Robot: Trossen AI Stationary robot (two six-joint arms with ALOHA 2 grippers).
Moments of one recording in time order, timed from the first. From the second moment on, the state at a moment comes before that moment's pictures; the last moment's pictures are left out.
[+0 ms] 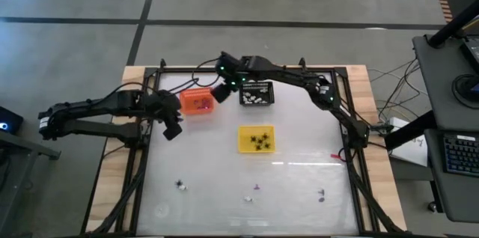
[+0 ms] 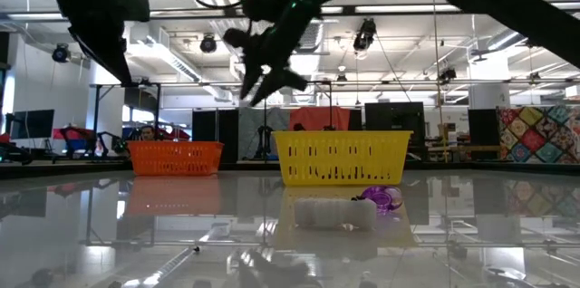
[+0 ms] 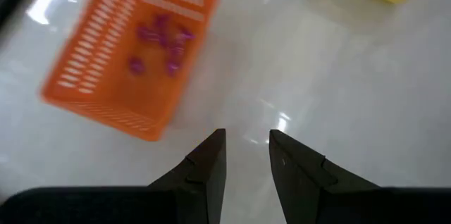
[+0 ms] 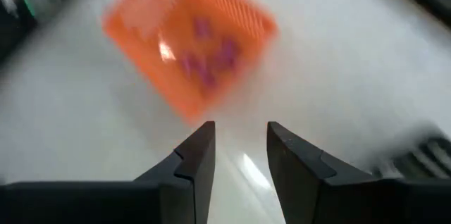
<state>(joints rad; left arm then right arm) 0.20 0.84 0.79 -0.98 -0.12 -0.25 -0.34 2.35 2.33 -0.95 -0.13 0.43</state>
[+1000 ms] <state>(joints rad) 0.20 0.84 0.79 -0.98 0.07 -0.16 0.12 2.11 2.10 -1.42 -0.14 0.41</state>
